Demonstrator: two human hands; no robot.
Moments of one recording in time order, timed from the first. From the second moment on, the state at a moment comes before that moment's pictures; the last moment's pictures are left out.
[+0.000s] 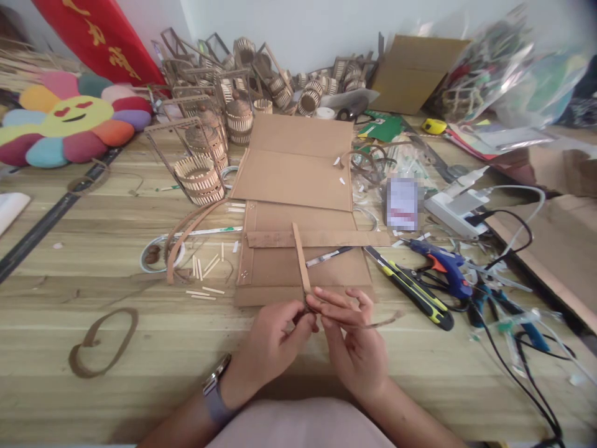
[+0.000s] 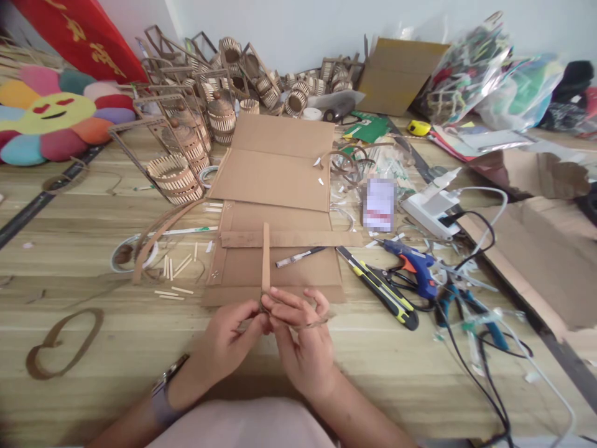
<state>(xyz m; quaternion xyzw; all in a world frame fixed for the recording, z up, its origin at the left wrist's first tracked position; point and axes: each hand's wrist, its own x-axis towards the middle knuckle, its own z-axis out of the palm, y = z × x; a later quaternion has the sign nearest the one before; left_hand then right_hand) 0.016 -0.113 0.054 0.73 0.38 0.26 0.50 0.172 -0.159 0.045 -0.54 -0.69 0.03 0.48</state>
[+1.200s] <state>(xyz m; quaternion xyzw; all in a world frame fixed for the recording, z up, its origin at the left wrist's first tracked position) 0.015 -0.111 0.056 0.70 0.37 0.27 0.55 0.171 -0.155 0.049 -0.52 -0.72 -0.05 0.45</state>
